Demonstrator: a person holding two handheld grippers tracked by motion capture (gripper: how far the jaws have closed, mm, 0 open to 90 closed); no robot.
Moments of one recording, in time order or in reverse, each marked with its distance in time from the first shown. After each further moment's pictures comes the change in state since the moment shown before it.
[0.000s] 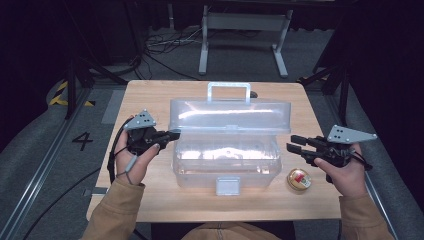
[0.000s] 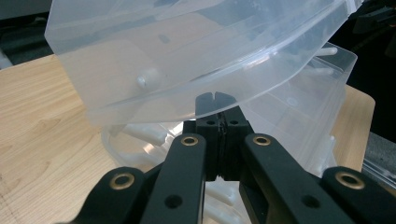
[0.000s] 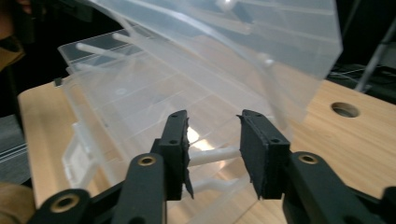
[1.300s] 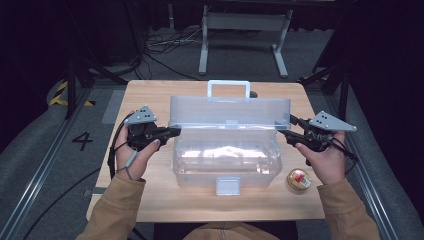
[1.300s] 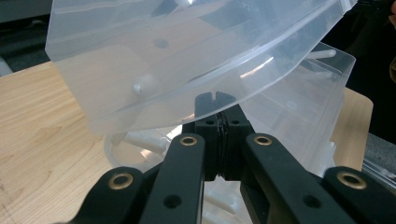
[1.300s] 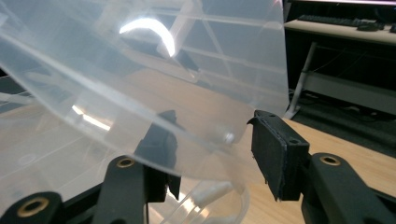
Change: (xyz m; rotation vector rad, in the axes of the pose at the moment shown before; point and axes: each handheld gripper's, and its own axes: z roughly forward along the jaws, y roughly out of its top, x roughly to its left) left arm 0.004 0.009 0.001 -0.004 -0.011 0.003; right arm -0.002 0.021 0.049 -0.115 -0.252 0.001
